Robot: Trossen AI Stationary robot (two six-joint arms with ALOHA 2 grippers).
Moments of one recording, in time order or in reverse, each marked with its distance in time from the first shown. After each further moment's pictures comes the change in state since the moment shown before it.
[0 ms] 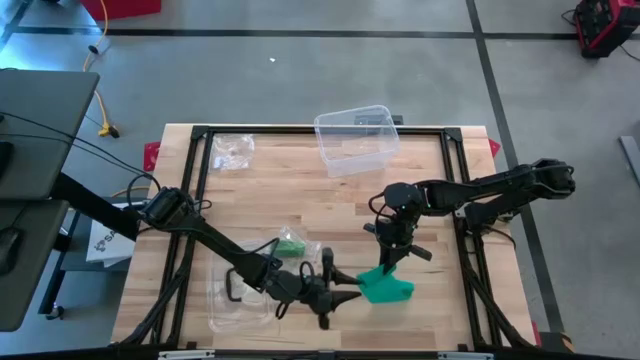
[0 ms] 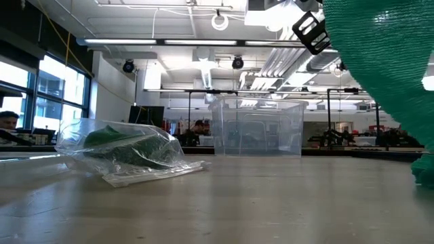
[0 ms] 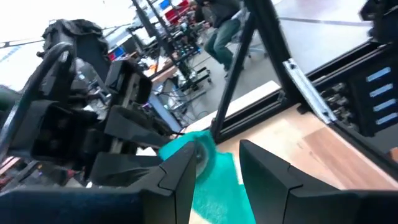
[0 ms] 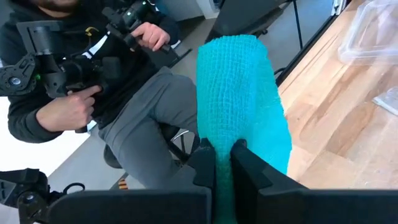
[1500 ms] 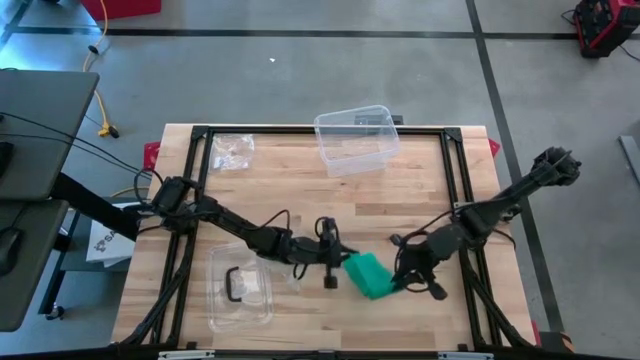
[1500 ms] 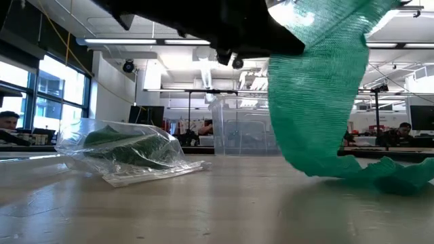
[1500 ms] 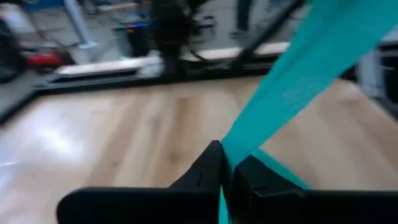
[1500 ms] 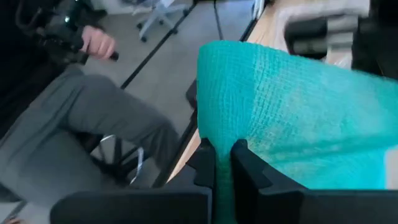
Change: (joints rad) left arm 0.222 0.001 -0.173 -0.047 0.157 -0.479; right arm 0.491 -0.208 0.000 -0.162 0.855 0.181
